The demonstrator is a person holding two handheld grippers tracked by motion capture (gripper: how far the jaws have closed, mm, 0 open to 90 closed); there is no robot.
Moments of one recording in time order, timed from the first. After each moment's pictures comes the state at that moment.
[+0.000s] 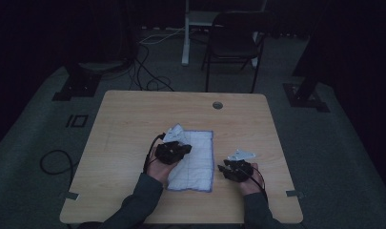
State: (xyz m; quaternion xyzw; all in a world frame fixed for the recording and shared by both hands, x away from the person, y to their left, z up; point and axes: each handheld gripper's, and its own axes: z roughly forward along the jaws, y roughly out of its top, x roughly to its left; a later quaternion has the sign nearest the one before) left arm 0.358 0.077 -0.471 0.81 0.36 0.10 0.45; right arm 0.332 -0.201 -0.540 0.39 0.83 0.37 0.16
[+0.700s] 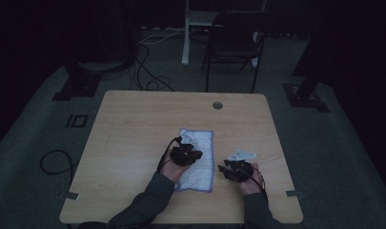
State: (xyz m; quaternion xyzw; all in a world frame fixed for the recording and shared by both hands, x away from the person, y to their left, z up) left arm 0.374 0.037 -0.507 0.84 0.35 0.06 0.40; right arm 0.332 -0.201 -0.540 0.39 0.83 0.36 0.16
